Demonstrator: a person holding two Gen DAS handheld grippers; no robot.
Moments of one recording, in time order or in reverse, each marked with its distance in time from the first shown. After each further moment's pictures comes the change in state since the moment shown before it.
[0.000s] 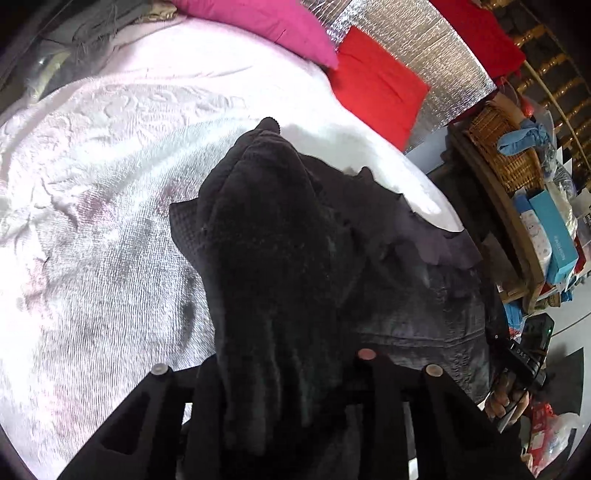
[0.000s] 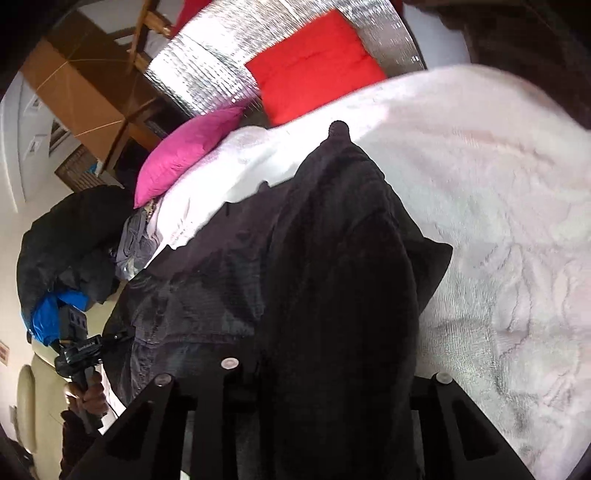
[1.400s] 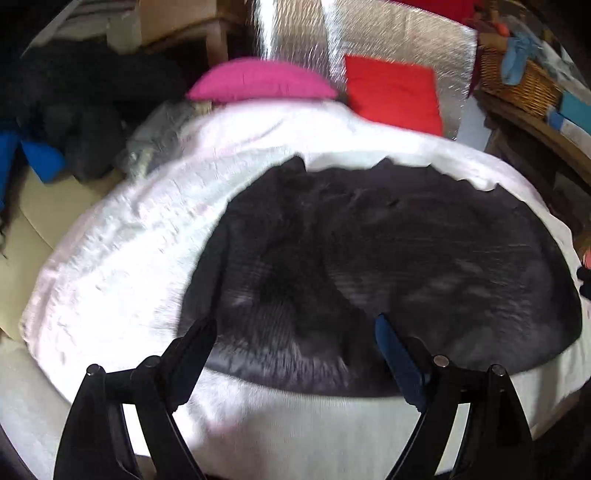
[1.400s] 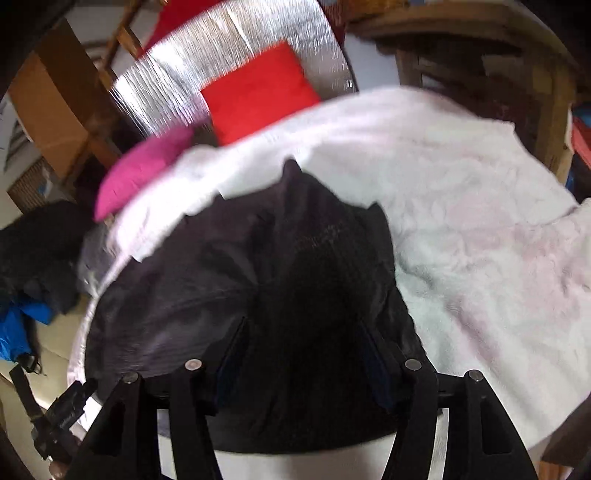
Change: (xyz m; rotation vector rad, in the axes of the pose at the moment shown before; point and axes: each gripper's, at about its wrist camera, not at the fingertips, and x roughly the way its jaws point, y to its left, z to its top) left arm -0.072 -0.078 -0.147 0.283 -0.256 0.549; right arm -0.085 0.021 -0.062 0.080 -0.131 -0.258
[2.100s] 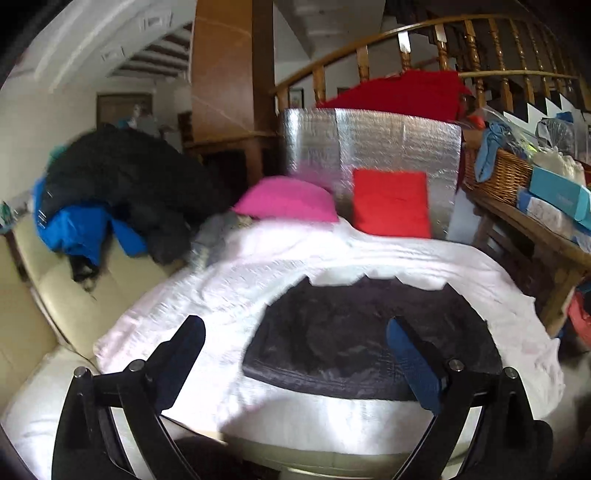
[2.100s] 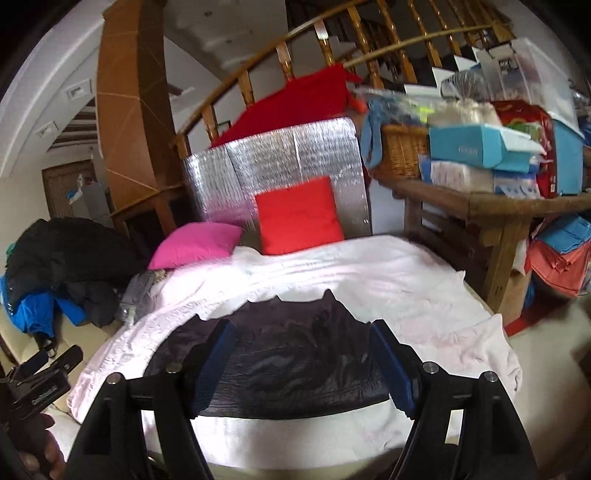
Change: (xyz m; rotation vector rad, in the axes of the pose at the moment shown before) left arm -0.246 -0.030 0.009 -0.071 -0.353 0.103; right arm -0.261 0.110 -0.062 -0.218 -0.425 -0.045
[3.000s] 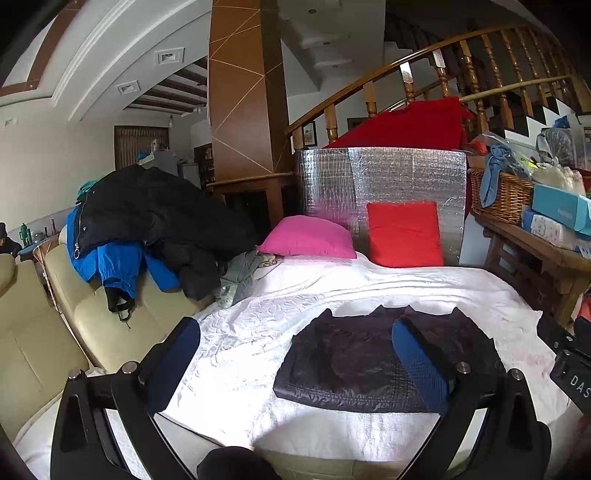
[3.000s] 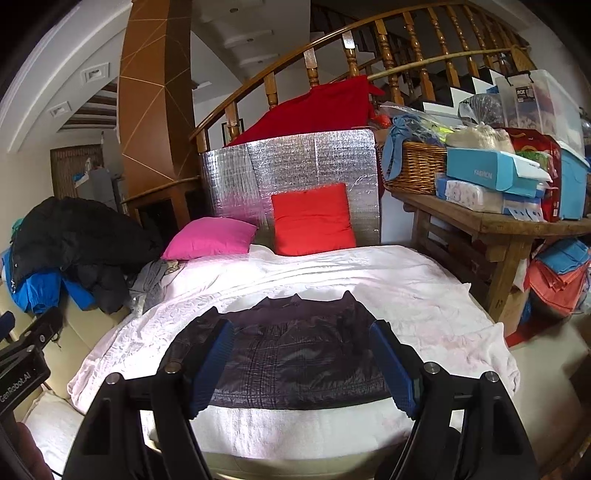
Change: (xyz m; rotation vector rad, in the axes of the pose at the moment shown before) left arm -0.058 0.016 0.010 0.014 -0.123 0.060; right arm -0.022 0.071 -0.014 -0.081 -0.009 -0.019
